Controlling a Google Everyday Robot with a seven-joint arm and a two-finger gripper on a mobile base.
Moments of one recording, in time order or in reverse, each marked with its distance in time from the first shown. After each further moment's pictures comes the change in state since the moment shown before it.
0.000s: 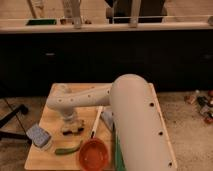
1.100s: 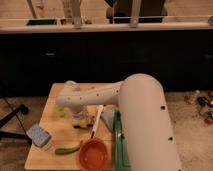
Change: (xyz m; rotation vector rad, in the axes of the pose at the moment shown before) arm 0.058 -0.027 -0.006 0.072 0.074 0.208
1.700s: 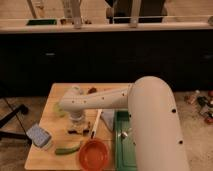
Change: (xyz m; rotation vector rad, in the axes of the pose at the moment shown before) arm -0.014 0.035 0.007 -0.060 -0.132 -0.028
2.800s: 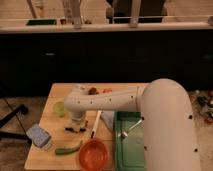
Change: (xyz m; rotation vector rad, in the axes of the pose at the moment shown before) arm -0.015 -0.002 -0.016 0.037 -0.167 0.111
